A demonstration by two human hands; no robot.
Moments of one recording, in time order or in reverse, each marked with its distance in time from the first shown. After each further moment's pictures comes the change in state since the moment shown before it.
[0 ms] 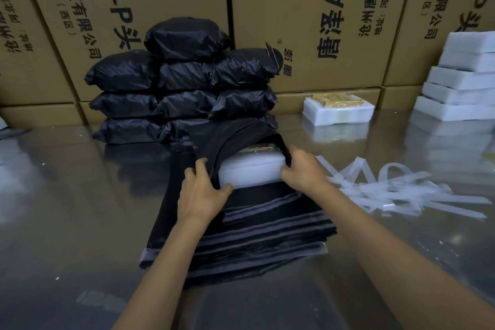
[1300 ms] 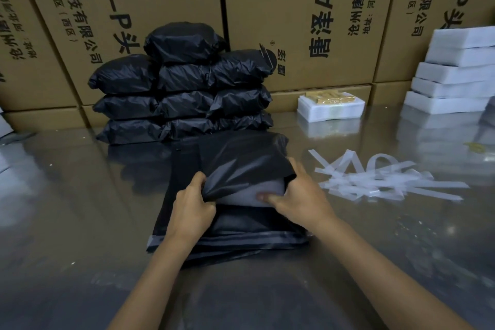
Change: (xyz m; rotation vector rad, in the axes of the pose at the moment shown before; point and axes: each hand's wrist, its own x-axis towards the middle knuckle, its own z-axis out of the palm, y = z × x) left_hand -0.050 -0.018 -0.017 -0.118 0.033 0.177; right_hand -0.094 -0.004 0.000 0.024 0.013 -0.122
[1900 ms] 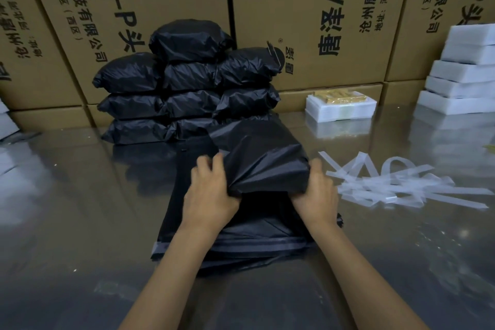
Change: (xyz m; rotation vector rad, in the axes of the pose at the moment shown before) left_hand 0.022 0.025 0.005 0.356 0.005 0.123; right_hand 0.027 0.016 0.030 0.020 0.405 0.152
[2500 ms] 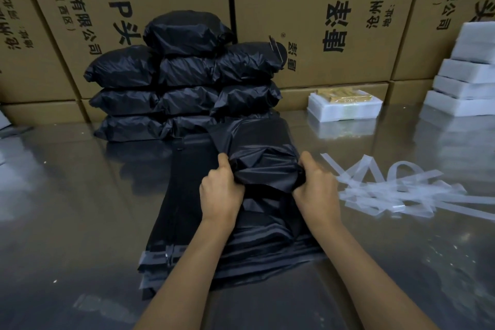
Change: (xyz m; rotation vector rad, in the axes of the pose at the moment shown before) left_hand 0.040 0.012 0.049 -0.091 0.112 -0.163; right_hand 0.021 0.002 0.002 -0.083 0.009 -0.199
